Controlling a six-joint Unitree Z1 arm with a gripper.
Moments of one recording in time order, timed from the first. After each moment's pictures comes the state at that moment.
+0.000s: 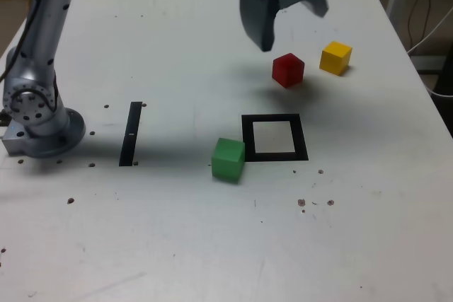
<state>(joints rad) 0.28 2.07 -1.84 1.43 0.02 -0.15</state>
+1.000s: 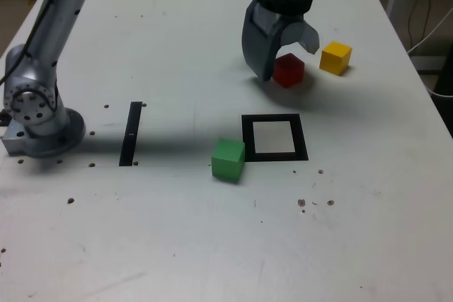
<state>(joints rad) 0.29 2.18 -1.72 1.25 0.07 -0.19</state>
